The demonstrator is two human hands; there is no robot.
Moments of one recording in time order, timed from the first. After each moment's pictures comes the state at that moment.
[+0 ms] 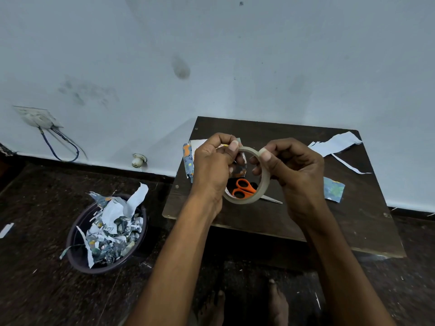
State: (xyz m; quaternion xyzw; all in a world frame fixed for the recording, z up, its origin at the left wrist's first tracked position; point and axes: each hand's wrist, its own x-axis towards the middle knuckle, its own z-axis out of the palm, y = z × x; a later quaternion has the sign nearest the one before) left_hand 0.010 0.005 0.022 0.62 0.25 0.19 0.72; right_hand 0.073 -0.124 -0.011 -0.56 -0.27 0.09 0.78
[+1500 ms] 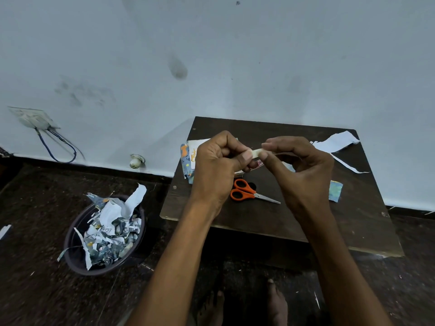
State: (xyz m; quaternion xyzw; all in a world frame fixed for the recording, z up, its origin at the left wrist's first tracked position) left_hand 0.010 0.004 0.014 0.67 0.14 0.23 0.69; right_hand 0.083 -0.128 -0.020 -0.69 -0.26 -0.09 0.68
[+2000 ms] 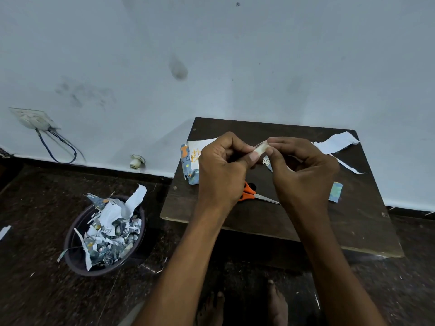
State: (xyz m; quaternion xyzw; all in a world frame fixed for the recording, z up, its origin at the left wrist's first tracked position) left_hand 0.013 -0.008 0.009 0.69 0.16 0.28 0.65; right_hand 0.075 -0.120 -0.015 -0.72 -0.21 -0.18 0.63
